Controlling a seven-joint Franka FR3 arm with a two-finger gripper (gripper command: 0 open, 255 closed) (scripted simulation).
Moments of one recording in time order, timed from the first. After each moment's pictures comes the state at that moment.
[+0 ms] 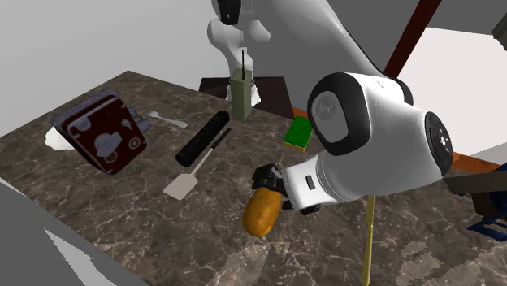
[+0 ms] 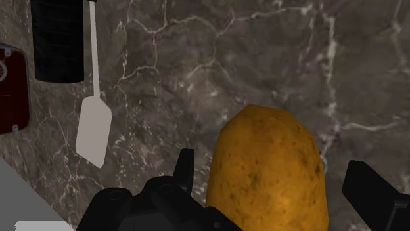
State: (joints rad) arm 0.12 0.75 0.23 -1.24 -0.53 1.51 0.83
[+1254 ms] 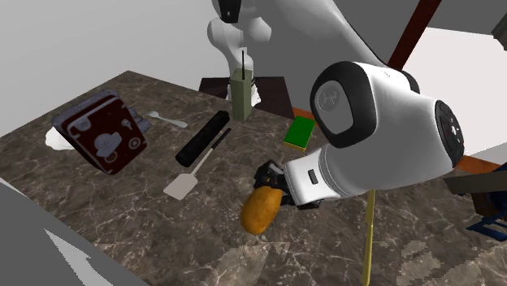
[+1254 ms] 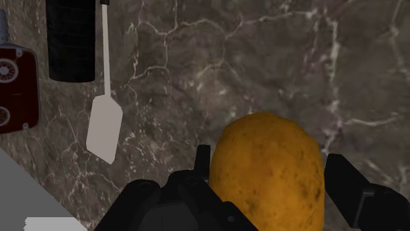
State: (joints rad) arm 0.12 0.74 0.23 -1.22 -0.53 1.48 0.82
